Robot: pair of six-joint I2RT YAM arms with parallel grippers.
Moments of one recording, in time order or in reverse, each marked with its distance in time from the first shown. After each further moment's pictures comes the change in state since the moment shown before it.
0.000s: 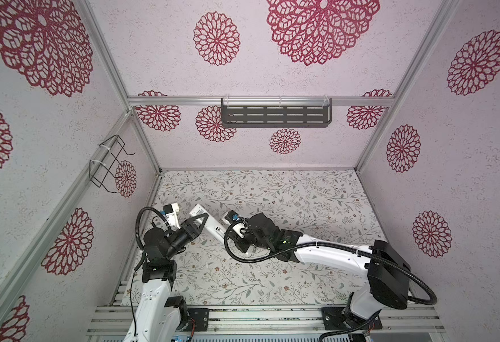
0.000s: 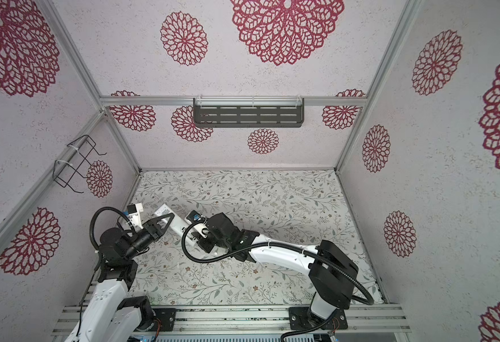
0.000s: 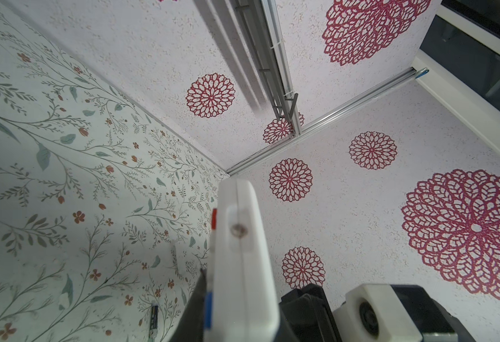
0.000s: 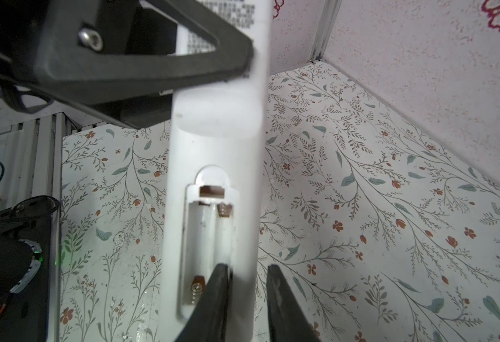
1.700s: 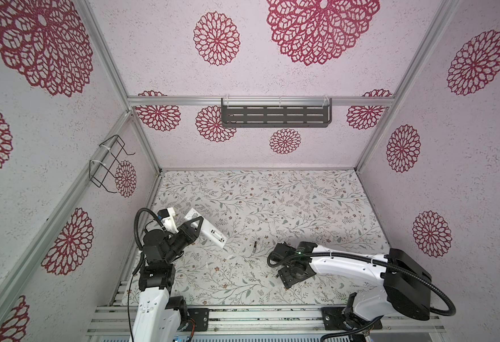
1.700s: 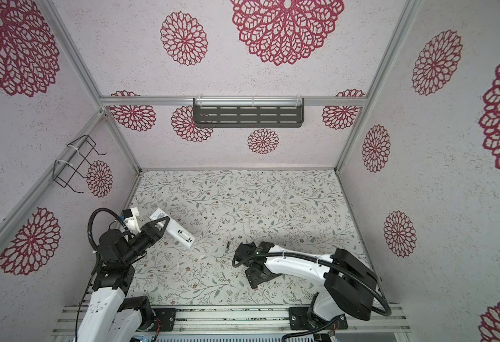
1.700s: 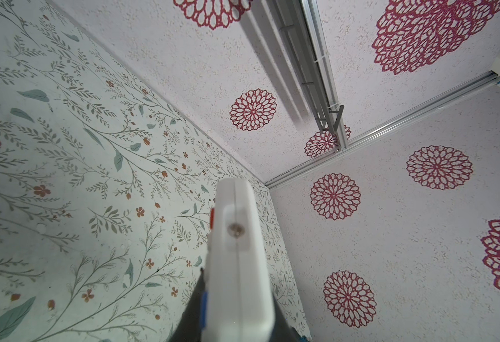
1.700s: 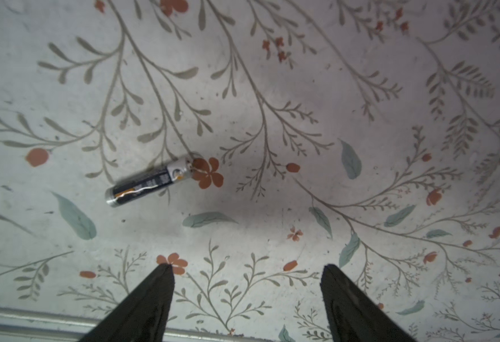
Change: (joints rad) left arm -0.005 -0.128 0.042 -0.317 -0.185 0.156; right arm -0.001 -0.124 -0.267 -0.975 0.152 0.641
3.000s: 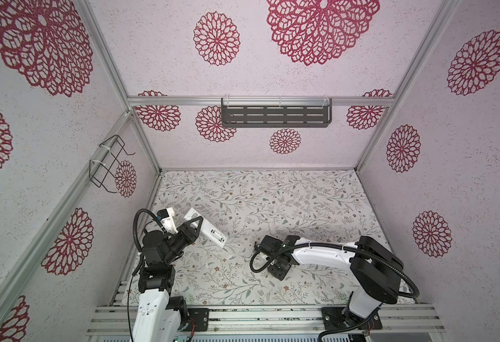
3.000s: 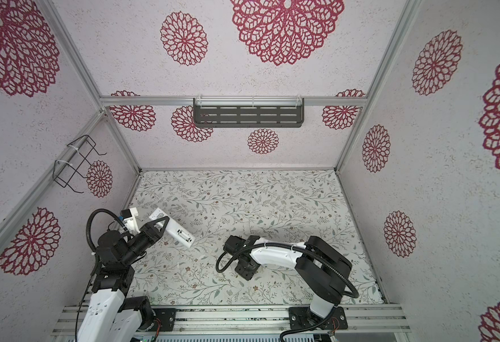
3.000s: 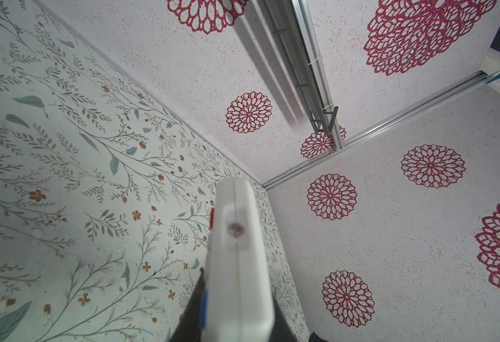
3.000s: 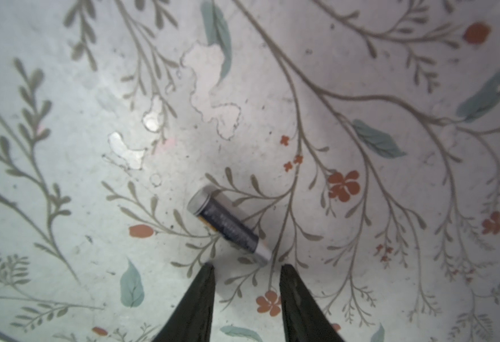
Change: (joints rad) left arm 0.000 -0.023 -0.002 0.003 0.001 -0.003; right arm -0.053 0.196 0.125 0.173 -0.084 -0.566
